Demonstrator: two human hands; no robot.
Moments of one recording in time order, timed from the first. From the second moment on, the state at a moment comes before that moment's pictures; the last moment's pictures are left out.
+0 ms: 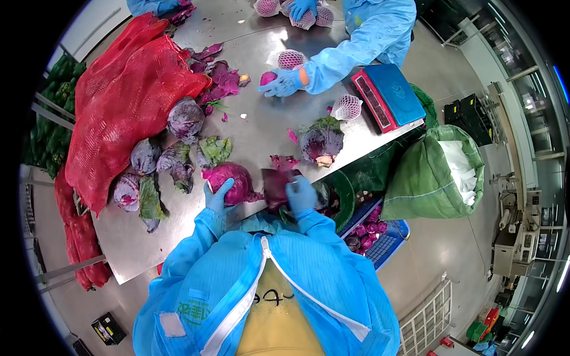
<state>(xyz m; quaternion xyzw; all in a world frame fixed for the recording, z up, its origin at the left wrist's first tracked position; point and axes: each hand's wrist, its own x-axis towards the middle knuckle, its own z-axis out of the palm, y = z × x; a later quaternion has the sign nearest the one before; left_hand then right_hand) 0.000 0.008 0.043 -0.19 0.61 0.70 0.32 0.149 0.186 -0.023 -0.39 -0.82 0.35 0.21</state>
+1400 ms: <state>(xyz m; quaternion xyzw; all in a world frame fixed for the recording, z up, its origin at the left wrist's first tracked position) 0.009 0.051 0.039 0.35 0.83 0.39 0.18 0.136 0.185 0.067 -0.28 -0.91 0.30 -0.08</state>
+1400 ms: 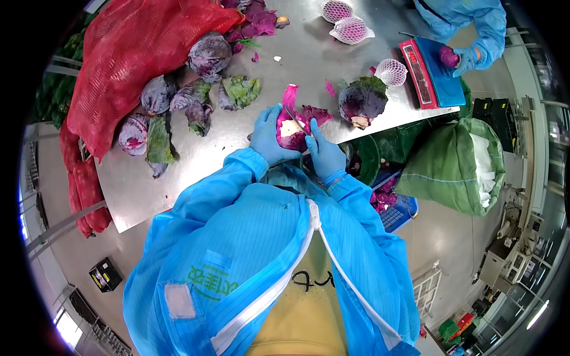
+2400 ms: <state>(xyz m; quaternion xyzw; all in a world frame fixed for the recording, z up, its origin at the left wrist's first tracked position) 0.023 0.027 0.034 0.41 0.80 0.41 0.15 0.181 0.225 0.016 -0.54 -0.74 0.36 0.16</state>
